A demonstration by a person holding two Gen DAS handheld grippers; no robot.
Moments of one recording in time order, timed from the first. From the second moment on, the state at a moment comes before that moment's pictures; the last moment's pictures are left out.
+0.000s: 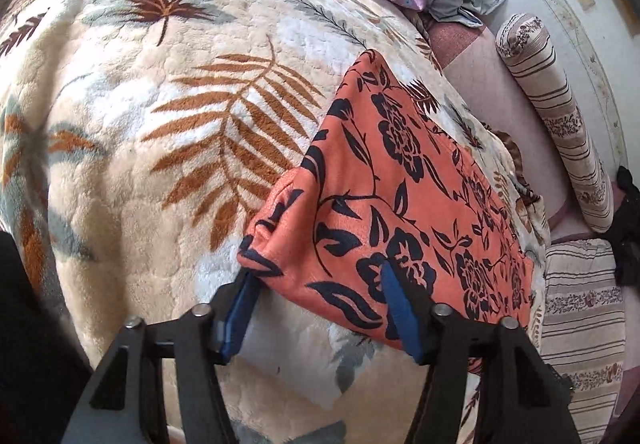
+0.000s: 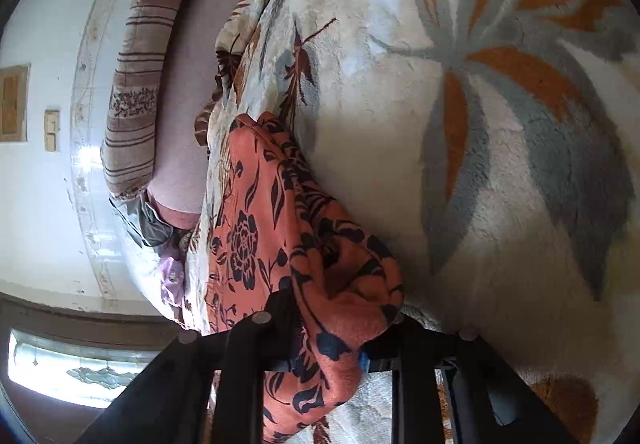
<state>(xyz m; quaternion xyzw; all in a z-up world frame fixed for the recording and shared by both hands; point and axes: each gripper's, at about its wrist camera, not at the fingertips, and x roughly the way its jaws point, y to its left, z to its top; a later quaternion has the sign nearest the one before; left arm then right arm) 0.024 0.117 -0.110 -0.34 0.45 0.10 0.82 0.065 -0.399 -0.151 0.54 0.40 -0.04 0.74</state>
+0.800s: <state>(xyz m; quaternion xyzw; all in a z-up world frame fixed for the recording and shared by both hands) 0.021 0.108 -0.046 -0.13 0.42 0.11 0.89 -0.005 -0.381 -0.132 0.51 0.41 0.00 0.76</state>
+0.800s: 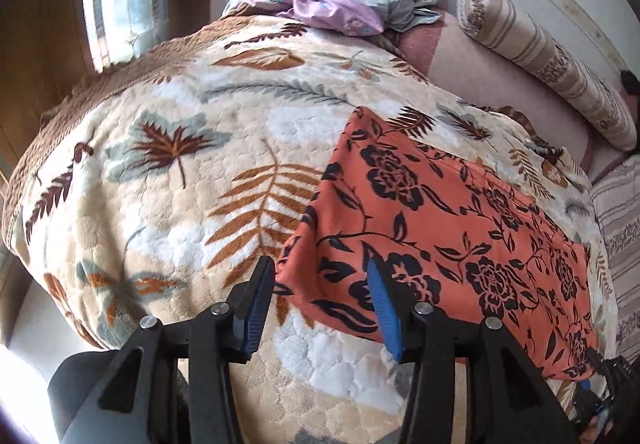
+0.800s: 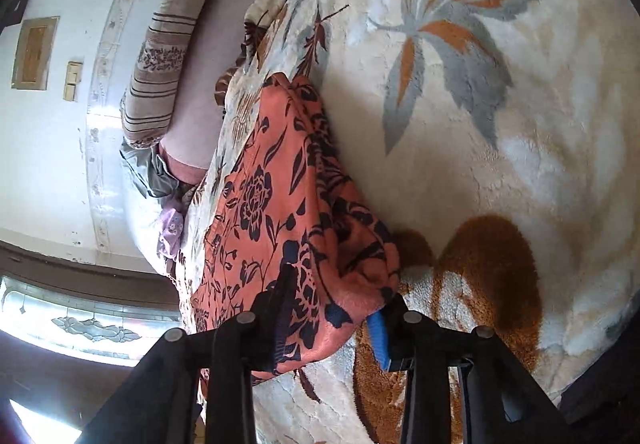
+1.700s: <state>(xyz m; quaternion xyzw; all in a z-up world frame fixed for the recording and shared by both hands) 0.043 0.059 -0.059 -0.07 0.45 0.08 0.89 0.027 -0.363 -0.130 0.46 0.43 -0.01 0.78</state>
